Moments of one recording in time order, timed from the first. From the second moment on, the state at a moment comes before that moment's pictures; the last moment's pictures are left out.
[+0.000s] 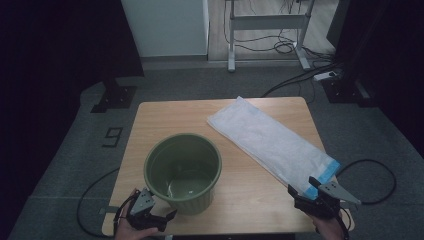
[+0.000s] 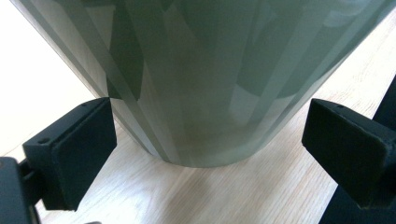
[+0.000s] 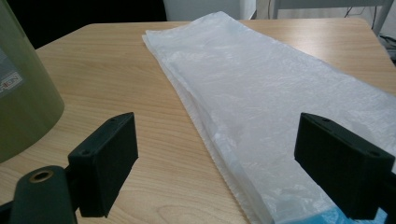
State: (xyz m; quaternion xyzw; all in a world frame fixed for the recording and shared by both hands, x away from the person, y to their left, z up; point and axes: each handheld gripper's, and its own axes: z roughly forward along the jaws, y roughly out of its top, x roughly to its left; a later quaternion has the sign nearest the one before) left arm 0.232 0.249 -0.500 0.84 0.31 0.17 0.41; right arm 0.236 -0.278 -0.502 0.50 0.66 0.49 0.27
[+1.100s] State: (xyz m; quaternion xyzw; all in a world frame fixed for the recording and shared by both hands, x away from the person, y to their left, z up) left arm 0.277 0.195 -0.500 0.84 0.31 0.15 0.41; right arm 0.239 -0.277 -0.508 0.52 0.66 0.48 0.27
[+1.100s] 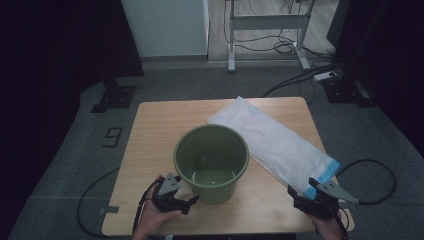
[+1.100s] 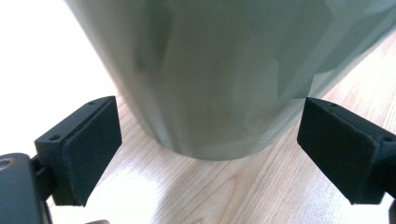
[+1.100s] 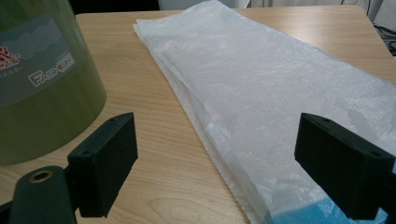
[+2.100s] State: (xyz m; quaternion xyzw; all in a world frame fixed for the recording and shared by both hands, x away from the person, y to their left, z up) left arm 0.265 0.245 -0.509 0.82 0.36 0.17 0.40; right arm 0.352 -0.191 -0.515 0.53 0.71 0.40 0.23
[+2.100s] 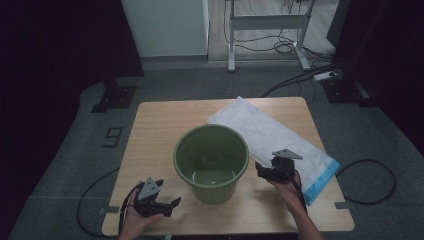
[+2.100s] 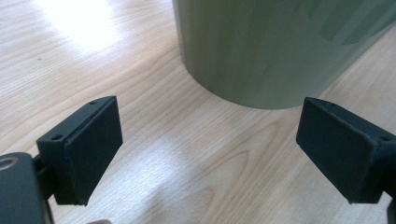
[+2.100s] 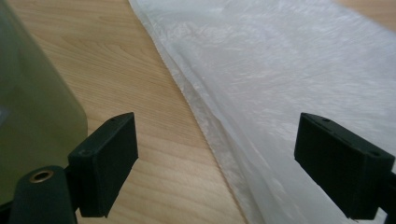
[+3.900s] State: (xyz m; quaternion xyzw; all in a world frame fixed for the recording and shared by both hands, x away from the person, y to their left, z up) left arm 0.269 0.260 -0.523 0.82 0.38 0.17 0.39; right arm 0.412 -0.177 -0.551 0.56 0.70 0.38 0.25
